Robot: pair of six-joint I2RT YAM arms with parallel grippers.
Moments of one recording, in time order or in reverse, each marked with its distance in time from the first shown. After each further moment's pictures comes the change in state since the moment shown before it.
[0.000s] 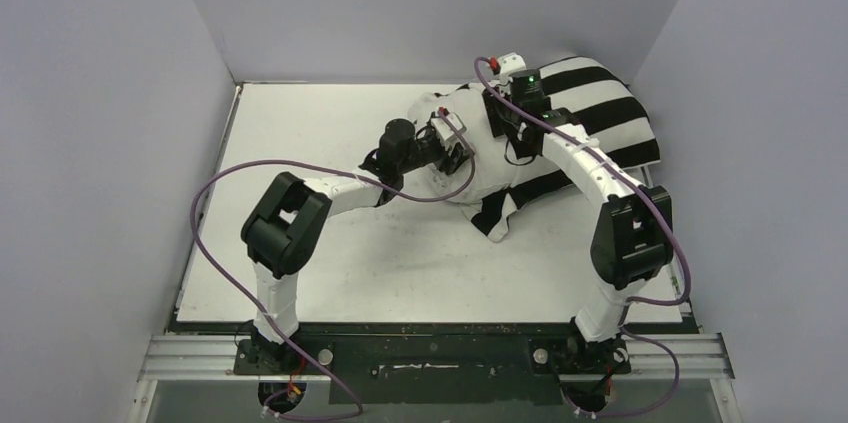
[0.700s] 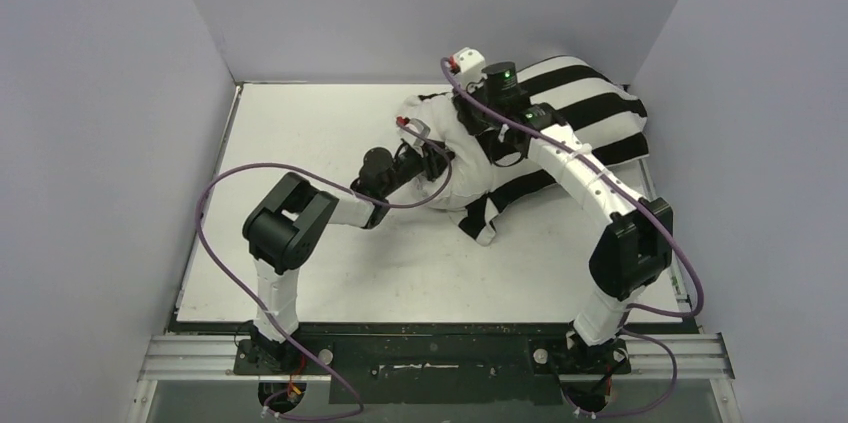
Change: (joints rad) left arm 0.030 0.059 -0.214 0.503 -0.072 -0.417; right arm 0.136 -0.015 0.153 -0.109 -0.240 -0.049
